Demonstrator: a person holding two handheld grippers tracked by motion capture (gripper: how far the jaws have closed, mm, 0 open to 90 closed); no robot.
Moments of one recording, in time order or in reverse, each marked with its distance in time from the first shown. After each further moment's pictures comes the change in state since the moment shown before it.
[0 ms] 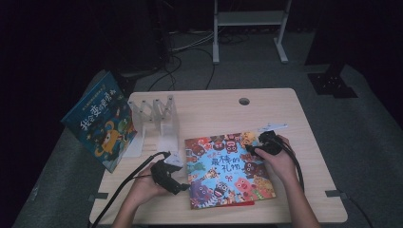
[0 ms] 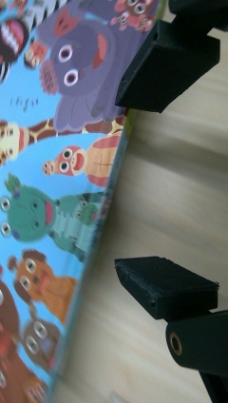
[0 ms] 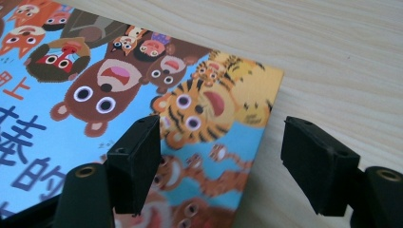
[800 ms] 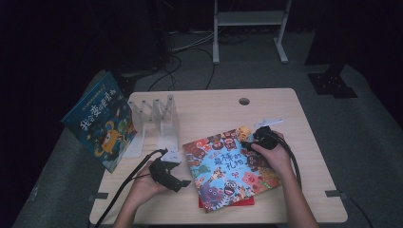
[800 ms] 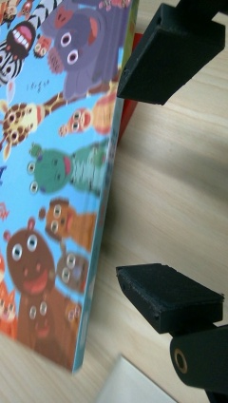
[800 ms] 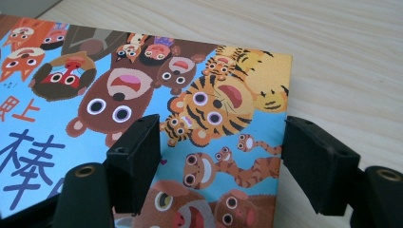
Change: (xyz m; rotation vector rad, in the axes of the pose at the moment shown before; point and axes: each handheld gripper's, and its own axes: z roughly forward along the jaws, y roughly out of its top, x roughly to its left) left arm 0.005 -0.001 -0.021 -0.079 0.083 -0.058; right arm -0.004 0.013 0.018 -0.006 0.082 -0.001
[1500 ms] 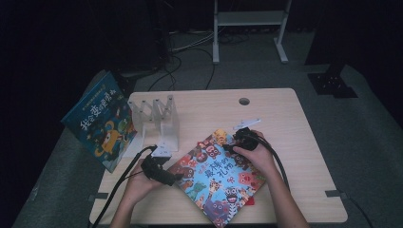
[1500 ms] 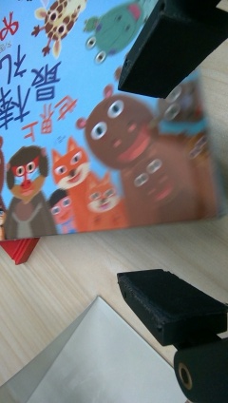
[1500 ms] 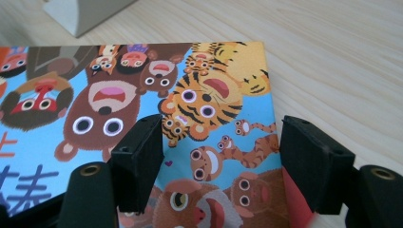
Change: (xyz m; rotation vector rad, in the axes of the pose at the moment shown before) left arm 0.017 -0.012 -0.005 -0.031 0.080 -0.086; right arm 0.053 0.023 0.029 0.011 0.100 -0.148
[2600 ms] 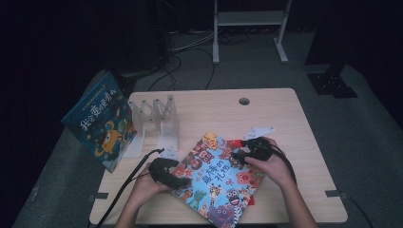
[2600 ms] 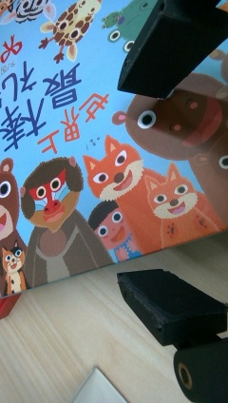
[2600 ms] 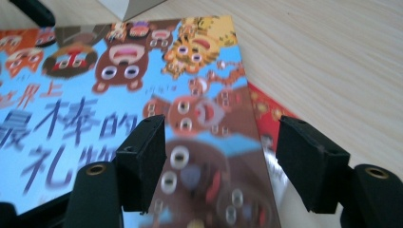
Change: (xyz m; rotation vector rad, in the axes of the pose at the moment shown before) left arm -0.010 0.000 0.021 0.028 -0.116 -0.044; right arm 0.012 -0.029 -0.057 -0.039 0.020 -0.088
